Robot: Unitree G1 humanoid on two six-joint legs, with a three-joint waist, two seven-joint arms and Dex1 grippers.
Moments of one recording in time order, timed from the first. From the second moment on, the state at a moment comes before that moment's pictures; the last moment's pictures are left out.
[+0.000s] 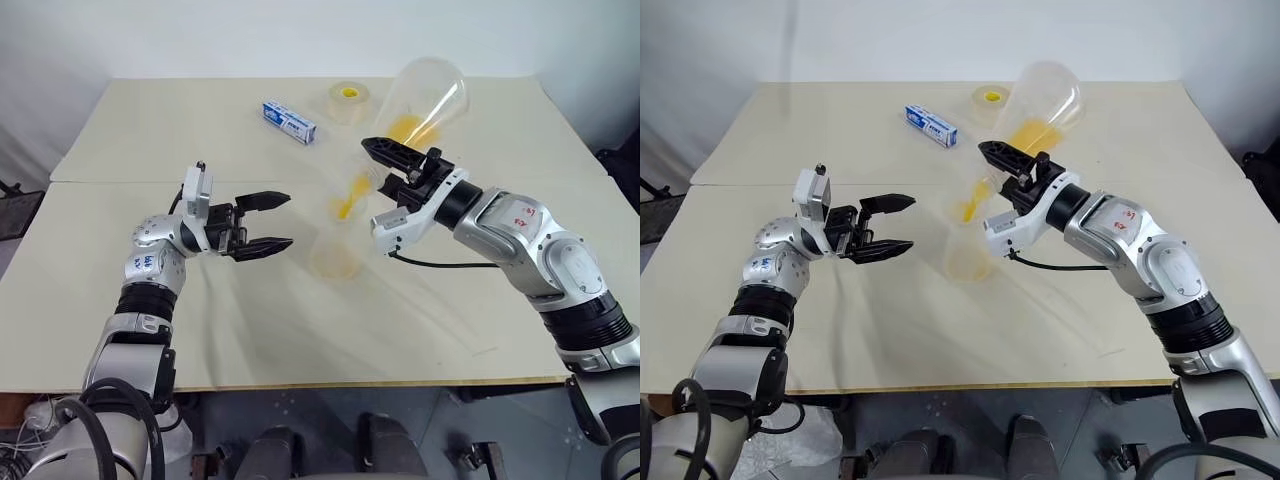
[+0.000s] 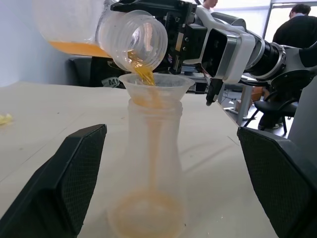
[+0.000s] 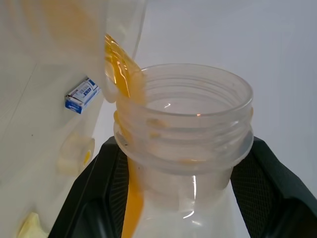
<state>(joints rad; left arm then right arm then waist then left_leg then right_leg) -0.88 0.47 0.03 0.80 -0.59 -0.06 -1.50 -0.79 -0.75 0.30 -0.04 -0.85 -0.39 0.28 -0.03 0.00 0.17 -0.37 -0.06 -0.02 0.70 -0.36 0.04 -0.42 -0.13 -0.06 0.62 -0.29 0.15</state>
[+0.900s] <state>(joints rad) -0.82 0.50 0.08 0.76 -0.60 -0.02 -1.50 -0.82 -0.76 0.30 -0.01 -0.88 -0.44 0.24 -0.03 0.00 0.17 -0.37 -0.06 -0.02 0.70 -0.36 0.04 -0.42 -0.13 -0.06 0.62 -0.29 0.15</state>
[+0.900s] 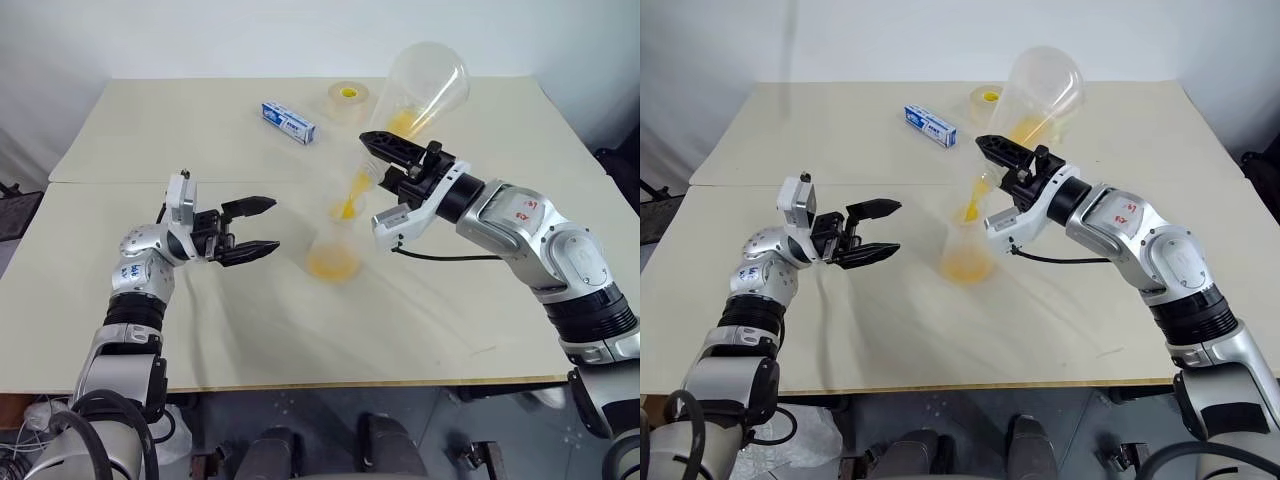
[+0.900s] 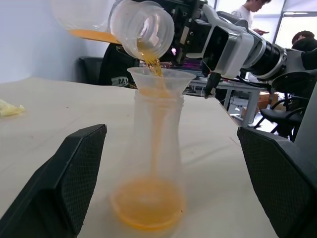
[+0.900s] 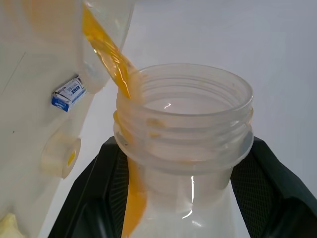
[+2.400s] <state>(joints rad) -0.81 0.48 0.11 0.74 -0.60 0.00 -1.50 -0.86 -0.76 0.30 0.04 -0.95 -0.51 0.19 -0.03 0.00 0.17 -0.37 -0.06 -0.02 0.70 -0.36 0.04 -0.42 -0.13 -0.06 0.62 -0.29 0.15</state>
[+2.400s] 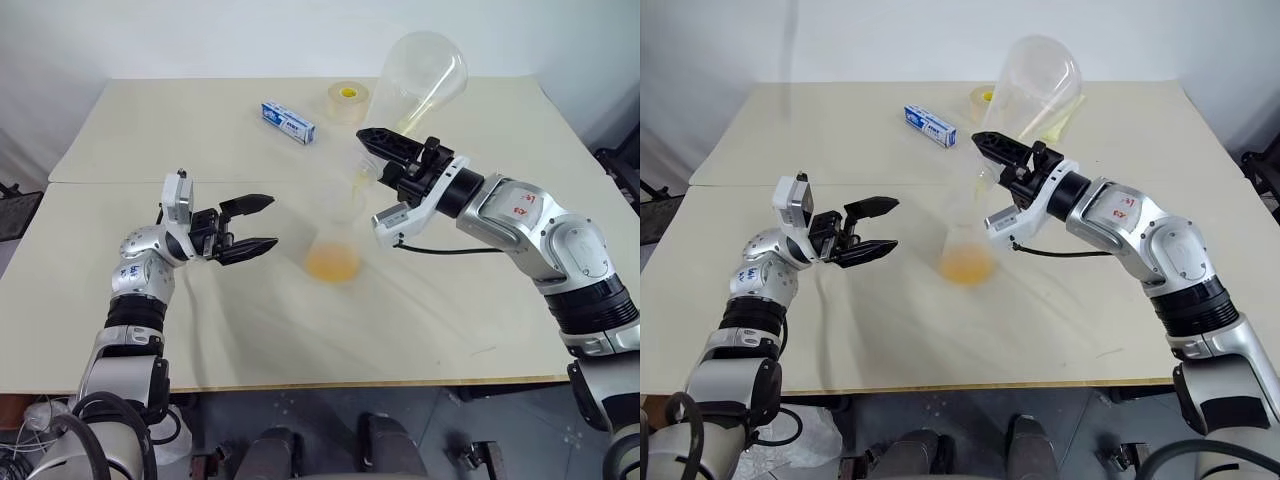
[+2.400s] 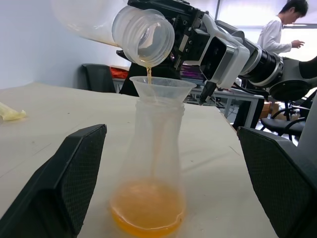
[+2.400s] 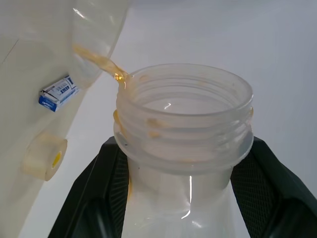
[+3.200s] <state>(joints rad) -0.81 0.48 0.11 0.75 -0.57 -0.01 -1.50 -0.85 -0.70 0.29 0.03 -0.90 -0.49 0.21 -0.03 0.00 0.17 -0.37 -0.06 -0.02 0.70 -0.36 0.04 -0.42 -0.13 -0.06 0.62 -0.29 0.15</state>
